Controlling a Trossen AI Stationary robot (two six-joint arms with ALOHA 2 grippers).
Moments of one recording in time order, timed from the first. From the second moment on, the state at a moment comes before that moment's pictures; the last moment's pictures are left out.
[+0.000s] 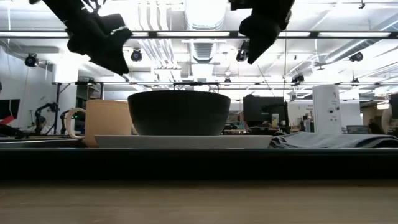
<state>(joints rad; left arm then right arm) 0.03 1.01 0.78 -0.63 -0.80 -0.62 0.22 1.73 1.49 -1.22 0.87 0.61</state>
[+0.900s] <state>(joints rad) 0.64 1.45 0.98 -0.55 -0.34 -0.56 0.18 1.57 1.05 -0.42 0.86 0.23</state>
